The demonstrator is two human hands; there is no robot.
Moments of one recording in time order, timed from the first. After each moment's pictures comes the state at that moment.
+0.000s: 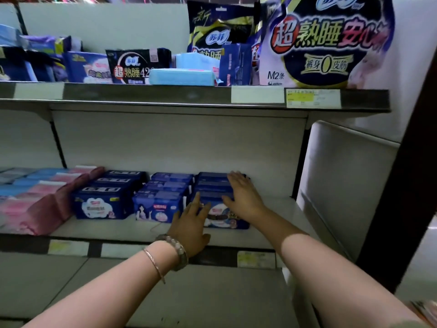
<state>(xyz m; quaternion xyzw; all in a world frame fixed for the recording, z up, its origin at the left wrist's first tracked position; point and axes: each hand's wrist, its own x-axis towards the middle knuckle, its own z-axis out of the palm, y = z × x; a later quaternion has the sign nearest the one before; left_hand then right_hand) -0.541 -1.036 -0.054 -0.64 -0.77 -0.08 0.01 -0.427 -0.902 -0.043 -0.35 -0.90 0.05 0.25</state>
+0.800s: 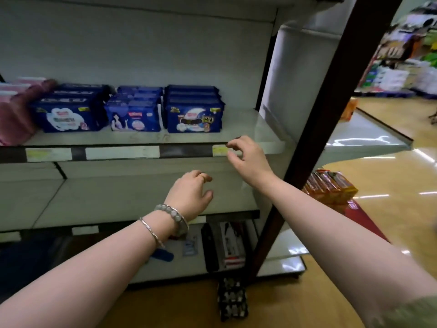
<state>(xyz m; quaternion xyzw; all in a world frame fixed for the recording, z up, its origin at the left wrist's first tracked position) -0.470 -1.172 -0.123 -0.70 -0.68 -0.19 -0.07 -0.330 -1.087 -0.096 -0.43 -0.81 0.16 0.36</state>
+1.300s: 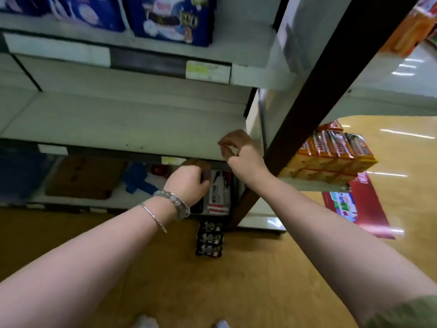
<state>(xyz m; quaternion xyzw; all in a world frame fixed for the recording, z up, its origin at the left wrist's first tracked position) -0.360 -1.148 -0.245 -0.58 -0.78 -0.14 -0.21 -0.246 -1.057 -0.235 -0.42 -0.82 0.27 0.26</state>
